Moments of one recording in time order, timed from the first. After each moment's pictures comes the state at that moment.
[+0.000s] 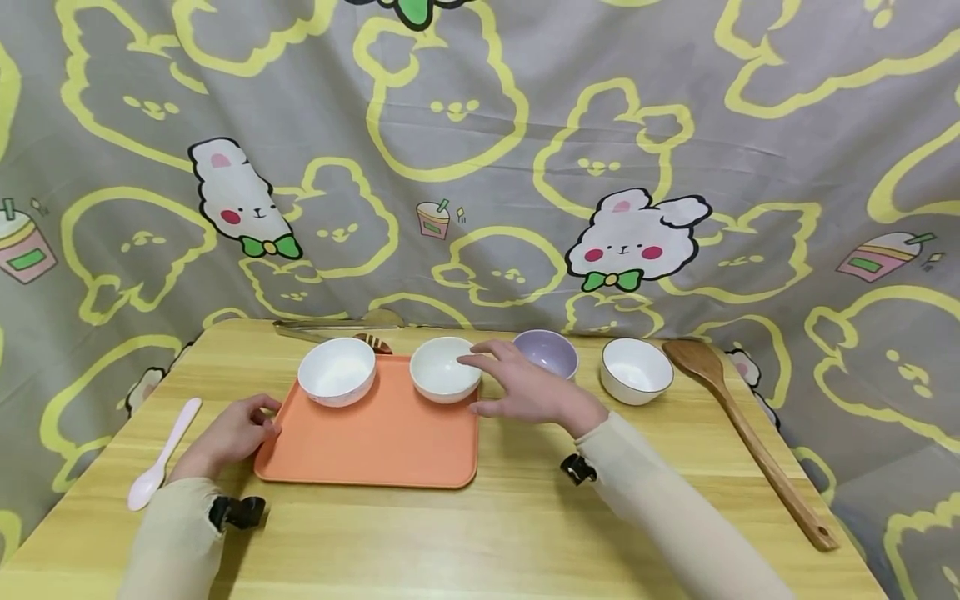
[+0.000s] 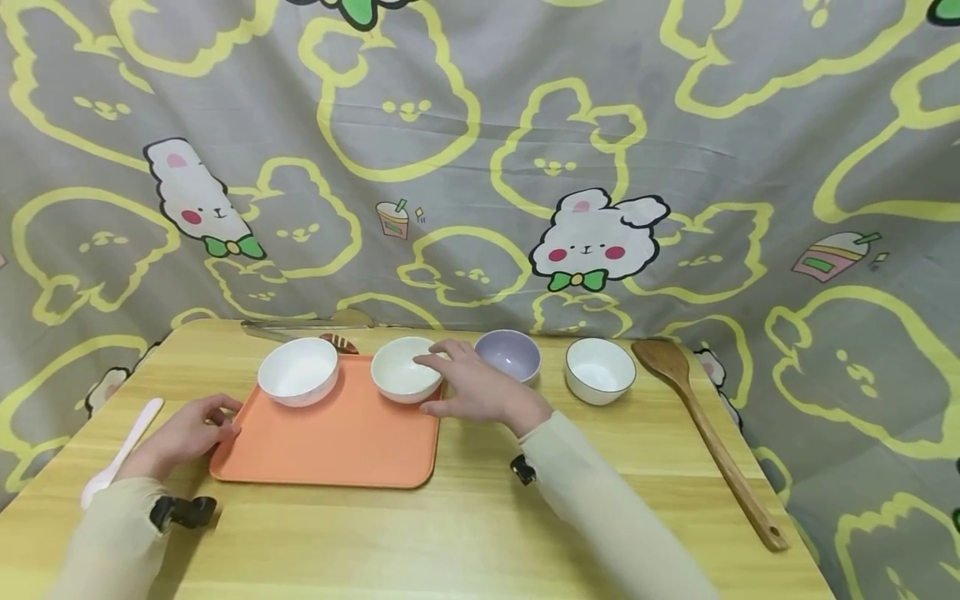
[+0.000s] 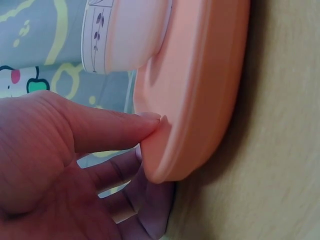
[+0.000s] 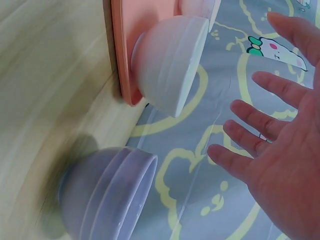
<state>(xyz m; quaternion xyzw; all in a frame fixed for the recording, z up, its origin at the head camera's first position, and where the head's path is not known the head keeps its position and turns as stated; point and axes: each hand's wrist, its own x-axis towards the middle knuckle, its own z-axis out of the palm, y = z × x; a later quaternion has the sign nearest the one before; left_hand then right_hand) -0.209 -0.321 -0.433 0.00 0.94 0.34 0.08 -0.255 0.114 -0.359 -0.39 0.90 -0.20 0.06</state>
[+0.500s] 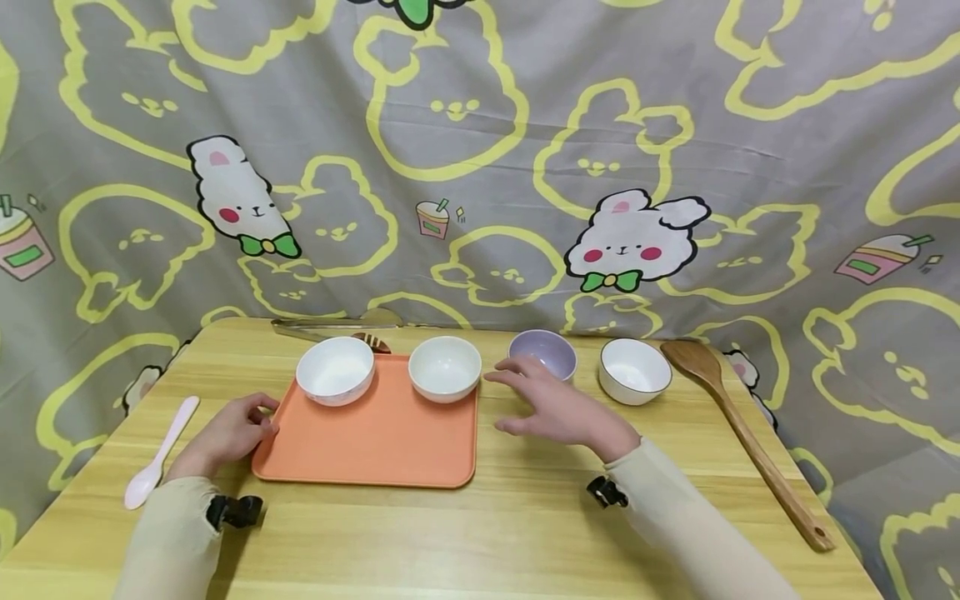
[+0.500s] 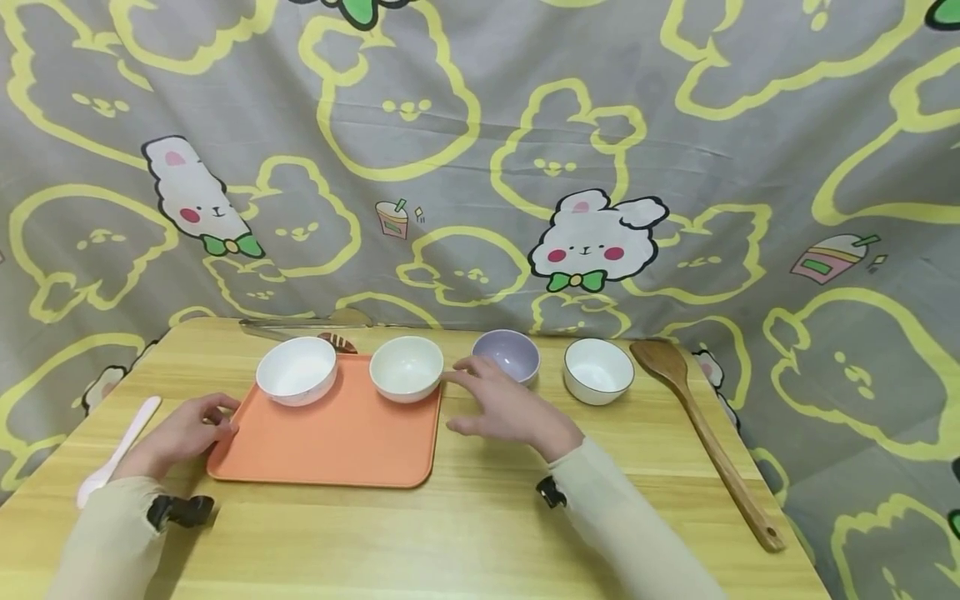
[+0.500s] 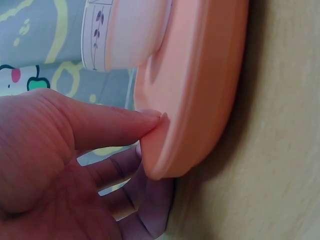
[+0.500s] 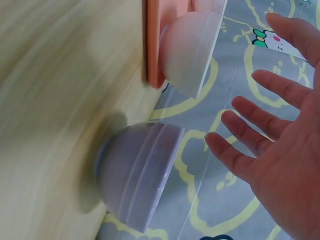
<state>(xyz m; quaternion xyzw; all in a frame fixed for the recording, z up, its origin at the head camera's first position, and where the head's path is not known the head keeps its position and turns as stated) -0.209 -0.322 -0.435 0.00 0.94 0.34 0.08 -0.234 0.147 -0.370 -0.37 0.90 -0.22 0.05</state>
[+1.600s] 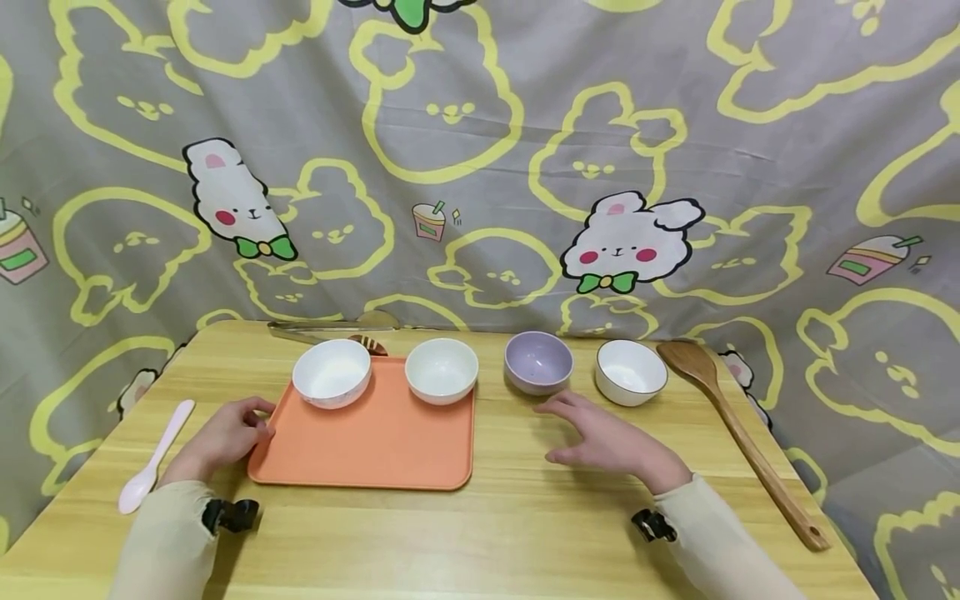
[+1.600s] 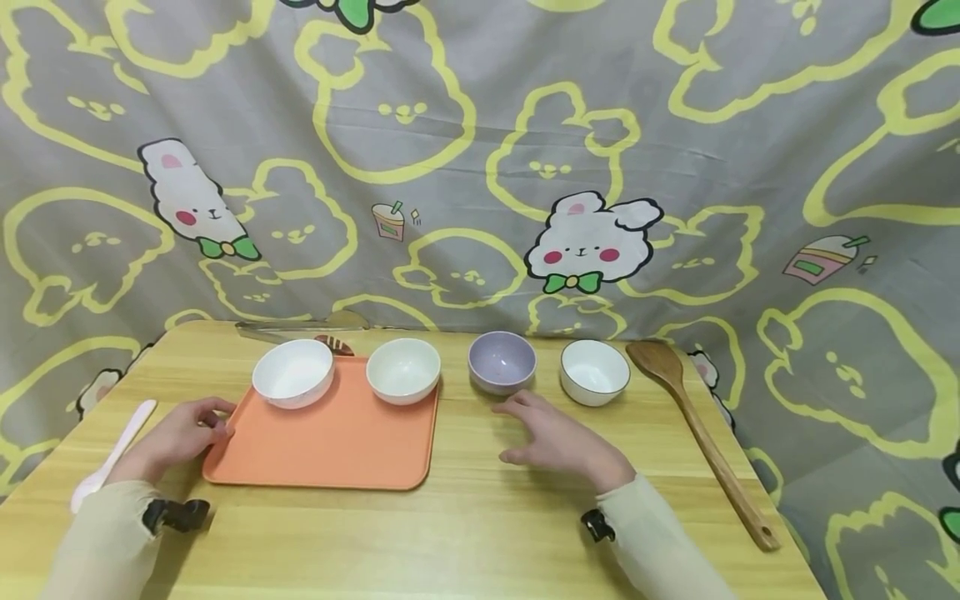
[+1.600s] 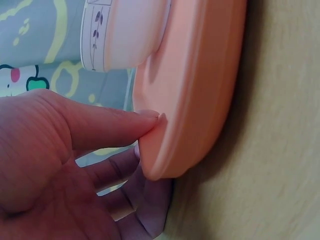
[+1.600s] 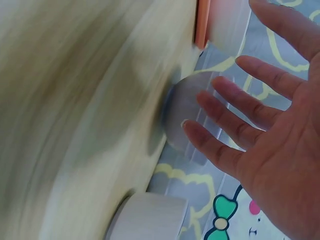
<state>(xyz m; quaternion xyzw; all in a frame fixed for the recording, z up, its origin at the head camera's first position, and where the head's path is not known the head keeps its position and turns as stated) -0.208 -0.323 -0.436 -0.01 0.94 0.35 0.08 -0.216 0.211 -0.401 -0.33 0.91 -0.23 0.07</state>
